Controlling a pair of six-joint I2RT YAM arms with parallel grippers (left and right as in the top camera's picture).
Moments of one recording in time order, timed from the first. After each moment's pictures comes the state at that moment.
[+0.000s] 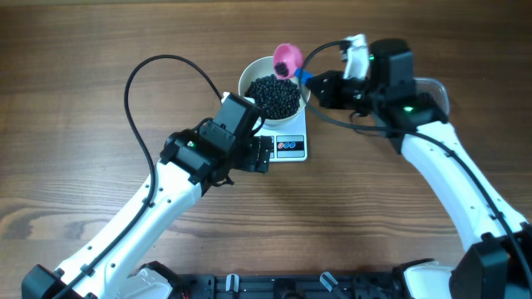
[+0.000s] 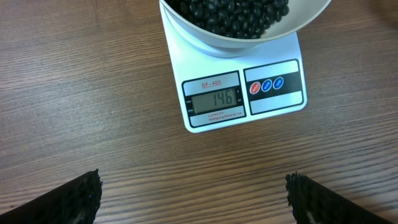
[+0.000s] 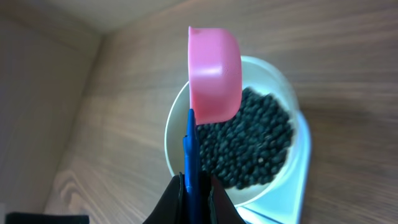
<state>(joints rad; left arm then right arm) -0.60 1.37 1.14 -0.88 -0.13 -0.37 0.24 1.51 1.14 -0.29 -0.51 0.45</state>
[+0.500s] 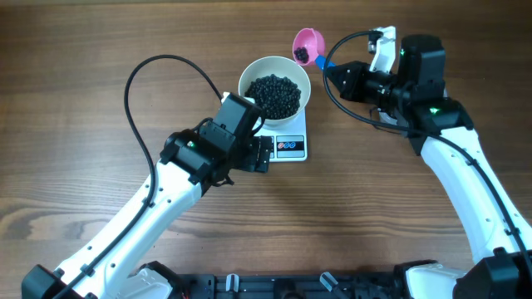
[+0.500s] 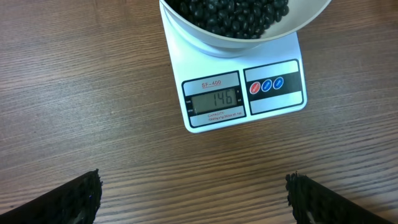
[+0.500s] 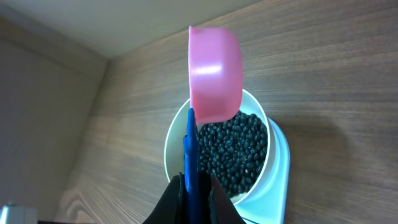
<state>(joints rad) -0.60 1.37 1.14 -0.88 -0.13 -0.37 0.15 1.46 1.14 -0.30 -0.55 0.45</state>
